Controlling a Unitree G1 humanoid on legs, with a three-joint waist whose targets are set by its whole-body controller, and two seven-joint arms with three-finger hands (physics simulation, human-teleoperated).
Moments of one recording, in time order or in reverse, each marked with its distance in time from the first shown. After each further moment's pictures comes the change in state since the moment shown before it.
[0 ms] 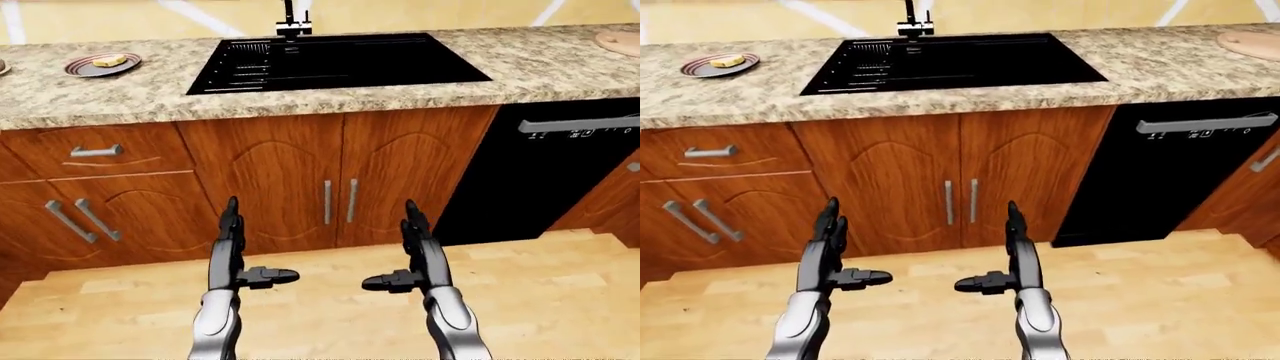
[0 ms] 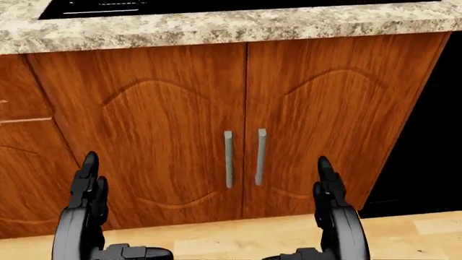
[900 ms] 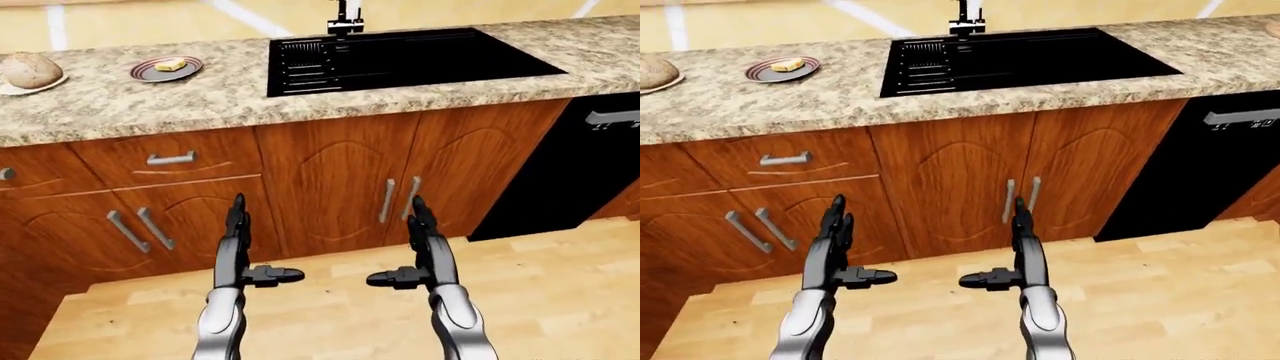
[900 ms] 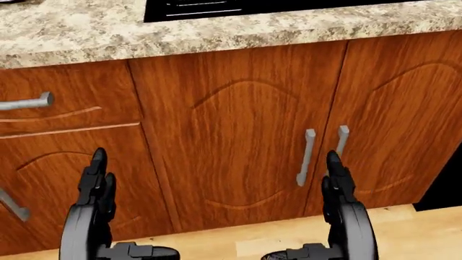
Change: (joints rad) left arm -0.007 -0.010 -0.021 -0.004 0.000 -0.005 -0.009; right arm 0.000 -0.009 -0.018 -0.031 -0.001 0.002 -0.012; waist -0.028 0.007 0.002
